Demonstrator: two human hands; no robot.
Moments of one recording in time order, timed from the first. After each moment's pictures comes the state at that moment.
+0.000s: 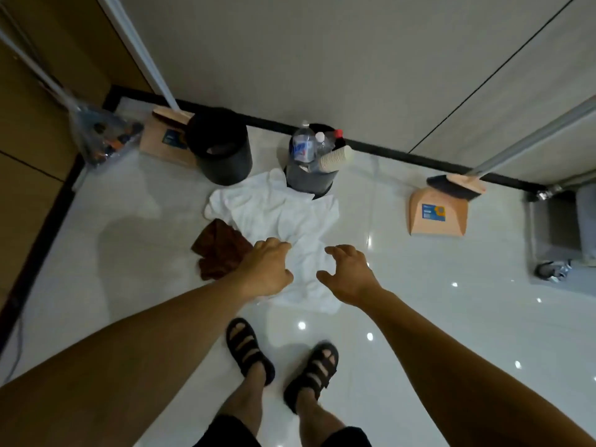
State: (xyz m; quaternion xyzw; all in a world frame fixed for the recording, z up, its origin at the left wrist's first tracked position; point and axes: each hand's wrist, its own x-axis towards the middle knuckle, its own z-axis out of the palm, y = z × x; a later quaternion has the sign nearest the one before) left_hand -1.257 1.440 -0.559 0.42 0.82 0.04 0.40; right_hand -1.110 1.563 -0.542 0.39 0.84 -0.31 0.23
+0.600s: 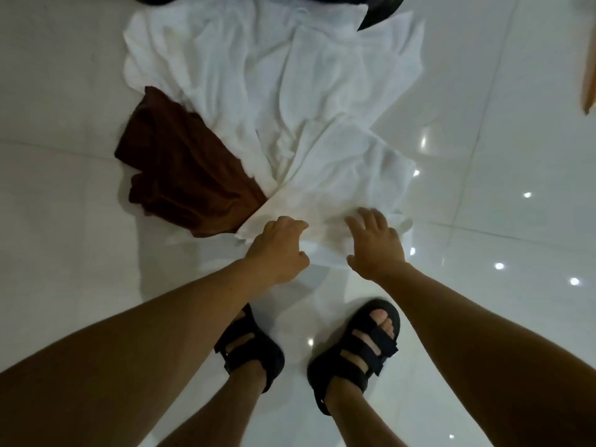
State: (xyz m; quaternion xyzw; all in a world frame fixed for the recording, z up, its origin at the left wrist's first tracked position) left_hand -1.194 1.435 -1.004 0.35 0.79 0.01 0.50; right_hand -1.046 1.569 -1.041 0.28 0.86 -0.20 0.37
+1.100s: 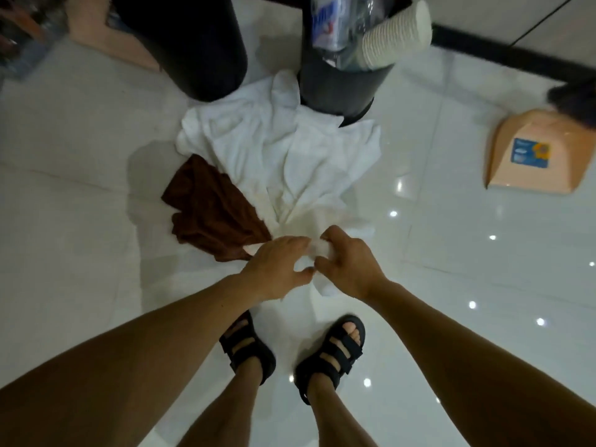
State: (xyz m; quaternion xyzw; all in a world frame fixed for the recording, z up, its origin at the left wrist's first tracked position) left_hand -1.227 1.456 -0.832 0.41 0.79 0.15 0.43; right_hand -1.113 1.589 -0.816 0.31 0.80 -0.47 0.18
